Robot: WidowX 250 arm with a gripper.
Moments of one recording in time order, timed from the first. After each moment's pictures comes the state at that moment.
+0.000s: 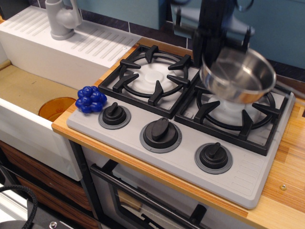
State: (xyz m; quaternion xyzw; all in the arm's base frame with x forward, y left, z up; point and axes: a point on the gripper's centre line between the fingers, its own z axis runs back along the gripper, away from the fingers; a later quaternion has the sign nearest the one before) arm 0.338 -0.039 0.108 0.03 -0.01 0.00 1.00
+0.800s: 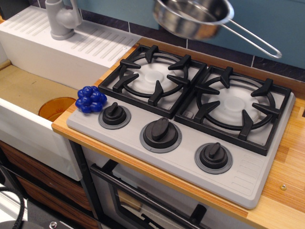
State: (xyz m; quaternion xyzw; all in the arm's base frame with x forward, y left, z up) arm 0.350 0.038 0.175 0.05 0.00 -0.07 1.00
